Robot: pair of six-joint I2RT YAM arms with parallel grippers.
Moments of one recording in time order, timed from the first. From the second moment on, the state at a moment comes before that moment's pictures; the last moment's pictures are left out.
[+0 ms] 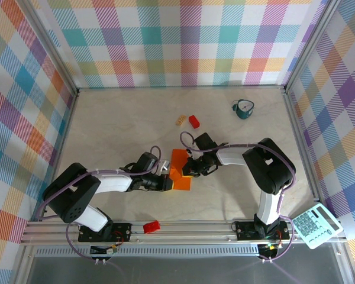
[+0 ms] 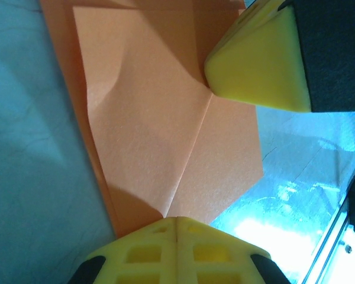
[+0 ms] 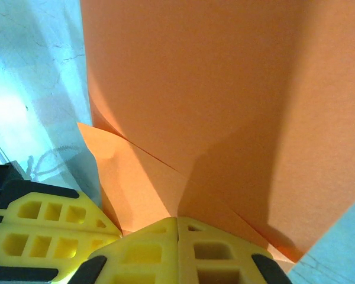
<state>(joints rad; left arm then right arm) -0.67 1.51 0.48 0.09 0.51 -0.58 0.63 1.85 0.92 -0.24 -0.65 0.57</state>
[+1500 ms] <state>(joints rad) -0.60 1.63 0.68 0.08 0.40 -0.50 0.51 1.48 0.67 -0.07 -0.57 0.65</state>
